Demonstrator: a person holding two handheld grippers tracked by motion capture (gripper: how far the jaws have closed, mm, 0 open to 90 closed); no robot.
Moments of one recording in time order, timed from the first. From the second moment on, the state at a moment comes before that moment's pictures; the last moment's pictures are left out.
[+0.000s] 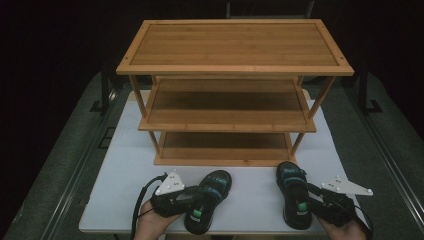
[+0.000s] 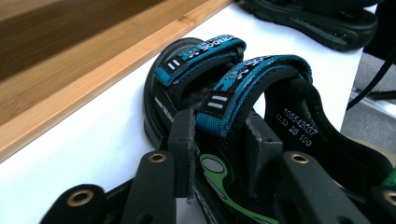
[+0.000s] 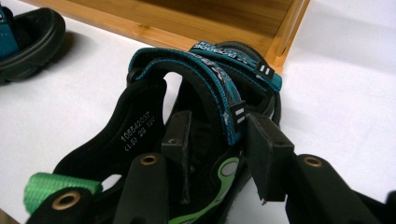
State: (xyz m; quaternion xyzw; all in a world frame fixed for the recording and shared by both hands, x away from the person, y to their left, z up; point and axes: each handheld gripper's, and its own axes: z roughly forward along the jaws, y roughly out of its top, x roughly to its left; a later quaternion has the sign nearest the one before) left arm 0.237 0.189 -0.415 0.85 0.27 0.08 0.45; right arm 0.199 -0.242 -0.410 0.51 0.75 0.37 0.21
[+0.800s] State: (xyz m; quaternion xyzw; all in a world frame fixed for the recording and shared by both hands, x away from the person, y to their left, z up) left arm 0.235 0.190 -0.418 0.83 0.29 0.11 0.46; right arm 0.195 -0.241 -0.416 0.51 0.73 0.37 0.26
